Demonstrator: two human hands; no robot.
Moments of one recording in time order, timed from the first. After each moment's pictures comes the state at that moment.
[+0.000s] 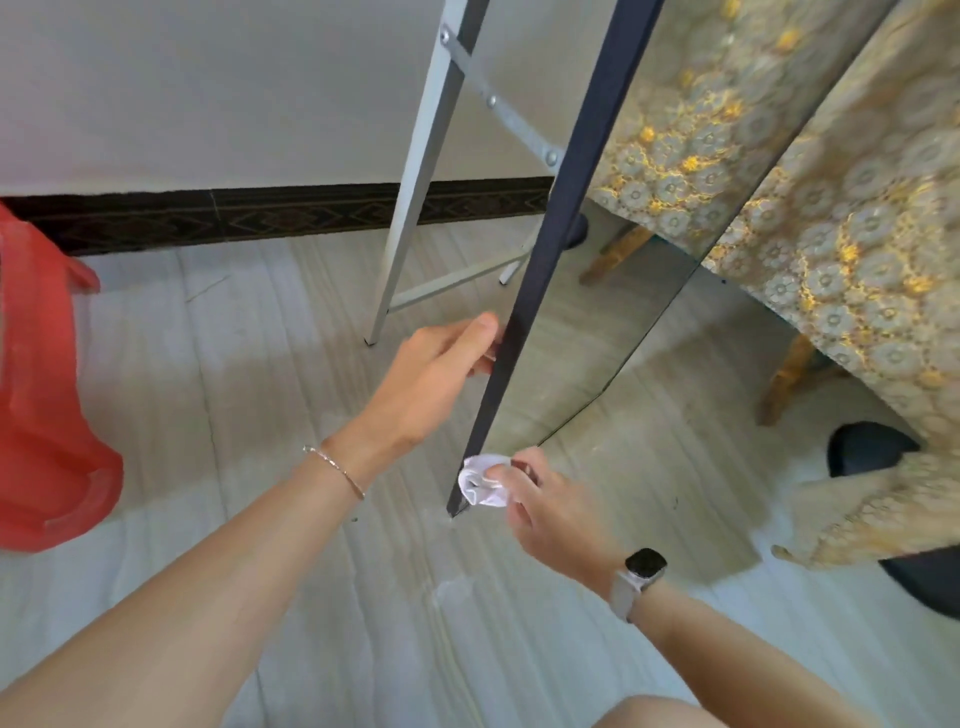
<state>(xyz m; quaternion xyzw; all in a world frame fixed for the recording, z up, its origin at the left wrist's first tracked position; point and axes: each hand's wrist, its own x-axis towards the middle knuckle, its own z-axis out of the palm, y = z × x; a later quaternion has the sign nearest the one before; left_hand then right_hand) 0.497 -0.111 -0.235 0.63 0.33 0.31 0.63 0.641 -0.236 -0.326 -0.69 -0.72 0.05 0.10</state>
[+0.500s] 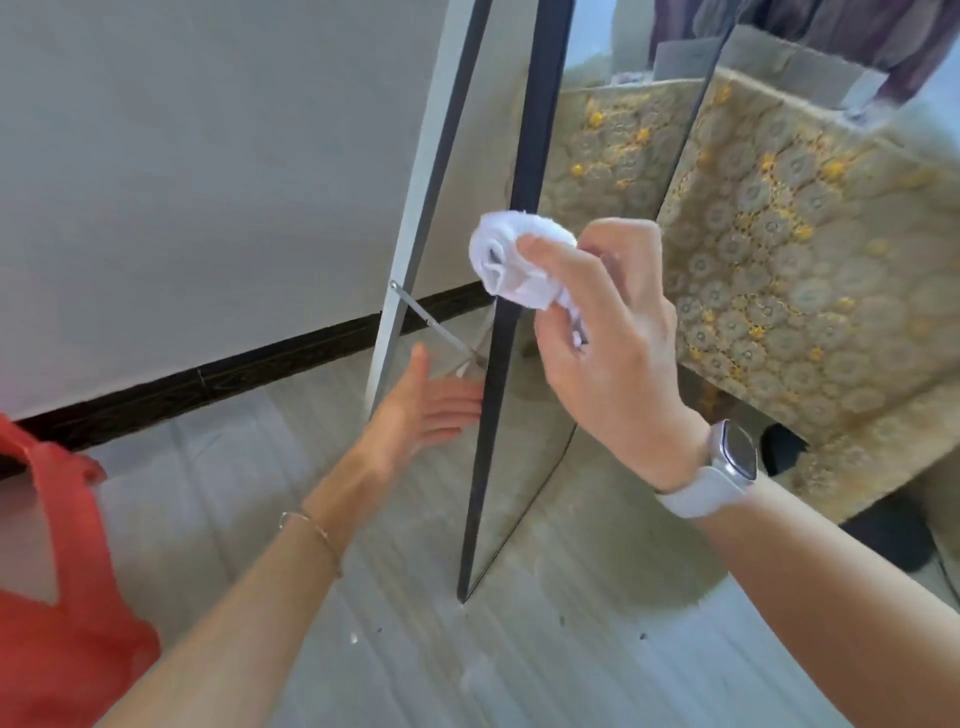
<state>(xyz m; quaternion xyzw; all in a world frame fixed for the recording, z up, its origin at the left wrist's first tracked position) 0.475 -0.079 -0.120 0.58 0.29 0.20 0.73 0.598 -0.160 -0.039 -0.58 -0.63 -0.35 0.38</state>
